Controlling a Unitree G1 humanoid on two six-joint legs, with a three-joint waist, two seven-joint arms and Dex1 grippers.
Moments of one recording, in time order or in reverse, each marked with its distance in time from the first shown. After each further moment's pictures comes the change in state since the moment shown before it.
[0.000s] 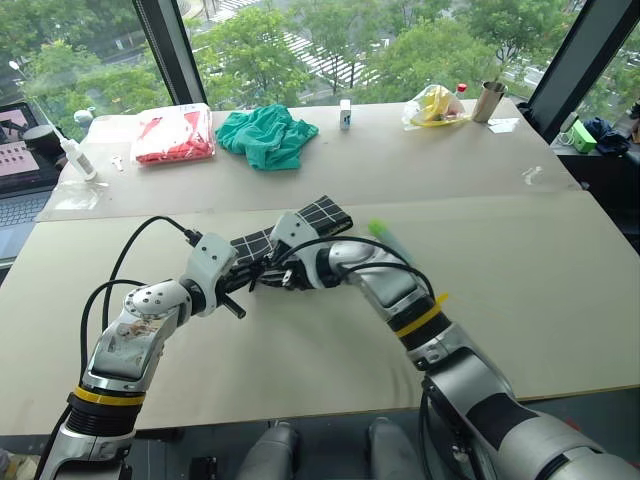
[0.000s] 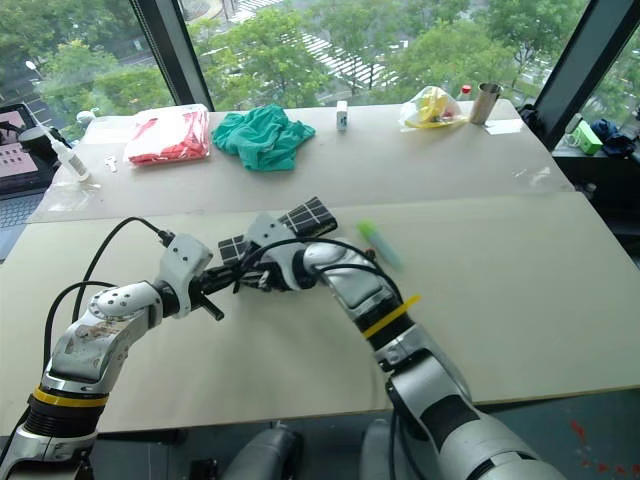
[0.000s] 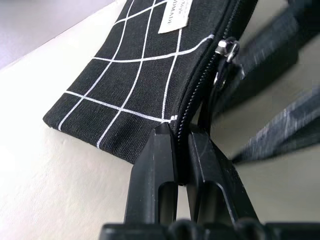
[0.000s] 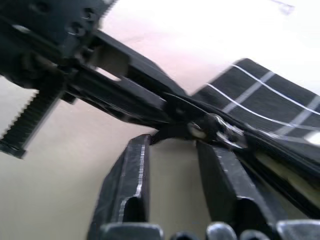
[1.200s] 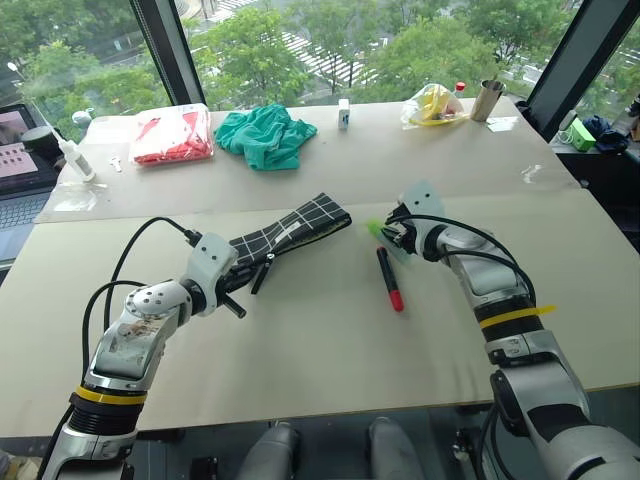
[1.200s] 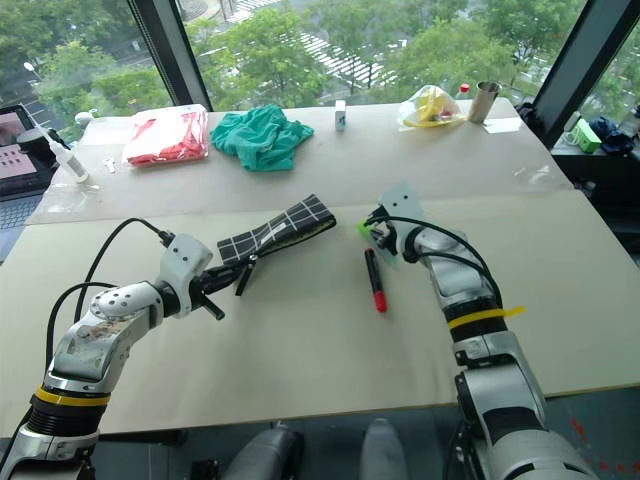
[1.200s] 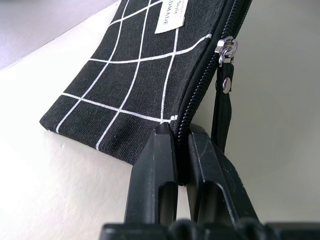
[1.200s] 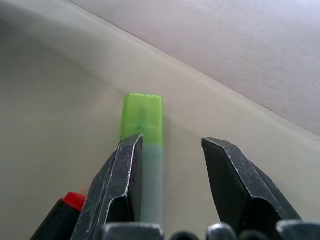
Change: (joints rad) left arm -0.004 -0.015 0.003 0.021 0.005 -0.021 0.002; right arm 0.040 -0.248 -0.200 0.180 -0.155 -0.189 -0.340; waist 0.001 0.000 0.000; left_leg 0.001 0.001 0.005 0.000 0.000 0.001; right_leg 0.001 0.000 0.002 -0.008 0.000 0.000
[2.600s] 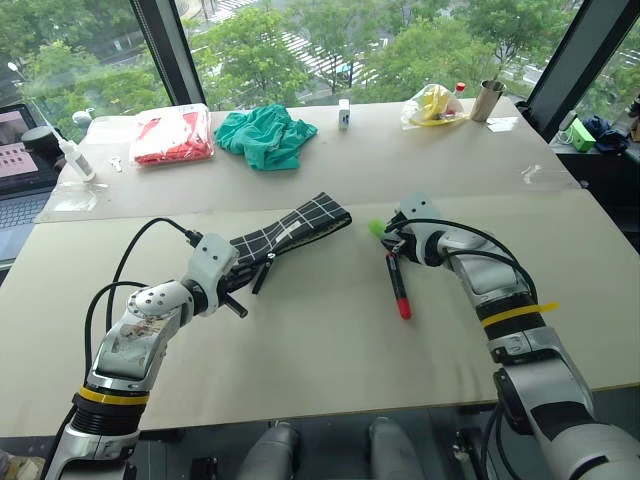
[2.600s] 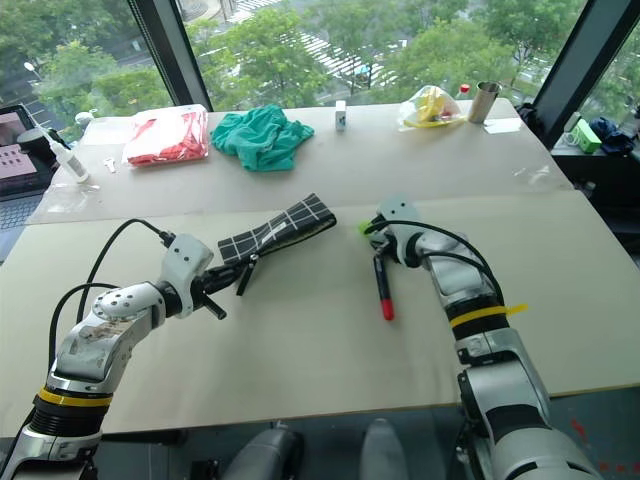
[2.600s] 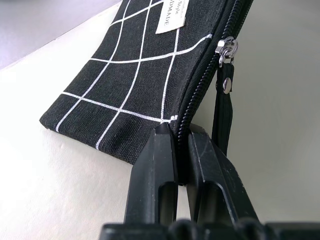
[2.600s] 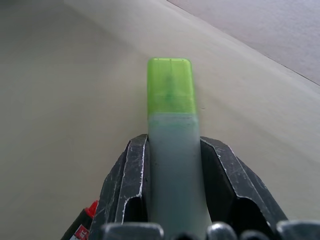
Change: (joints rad) left arm 0.002 -0.010 0.000 0.000 -0.001 0.000 0.014; right arm 0.011 0.005 -0.037 0.002 0.032 0.039 0.046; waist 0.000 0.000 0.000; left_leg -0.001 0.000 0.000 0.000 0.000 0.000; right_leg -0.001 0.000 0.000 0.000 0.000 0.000
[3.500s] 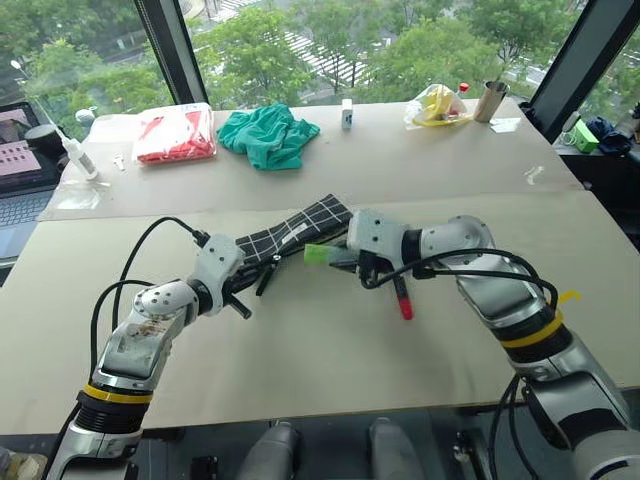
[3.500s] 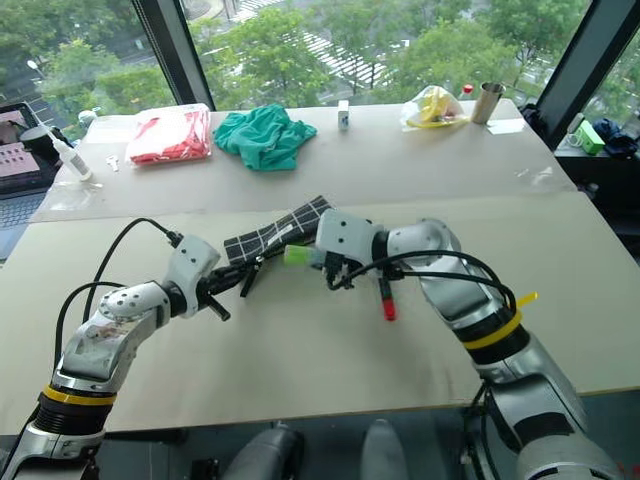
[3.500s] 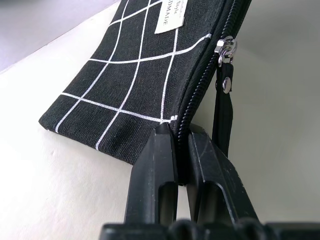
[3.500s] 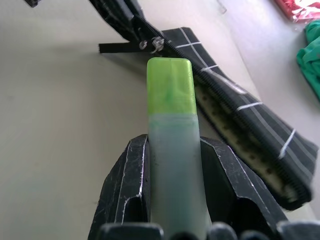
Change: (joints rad) left arm -0.004 0.016 -0.048 0.009 0.043 -0.050 -0.023; right arm 0.040 -0.181 0.301 -0.552 -0.010 -0.109 0.394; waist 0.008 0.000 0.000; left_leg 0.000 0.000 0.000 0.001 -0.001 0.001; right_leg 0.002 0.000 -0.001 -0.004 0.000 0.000
